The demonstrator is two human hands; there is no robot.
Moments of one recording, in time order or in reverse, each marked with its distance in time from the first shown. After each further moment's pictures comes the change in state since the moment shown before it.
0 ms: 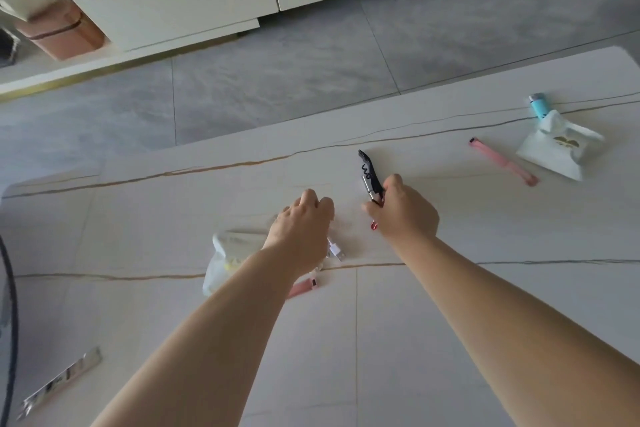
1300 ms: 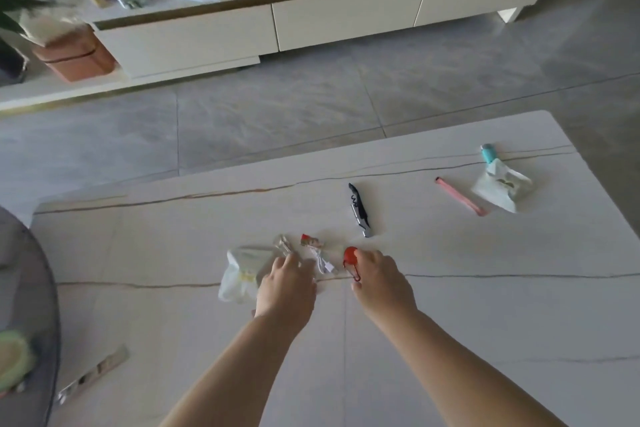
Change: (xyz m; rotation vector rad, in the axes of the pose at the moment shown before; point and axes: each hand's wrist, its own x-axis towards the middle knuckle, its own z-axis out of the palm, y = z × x) left_hand -0.080 0.008 -0.019 -0.158 -0.069 -0.185; right_hand -0.107 -0.022 -0.045 -0.171 -0.214 -0.158
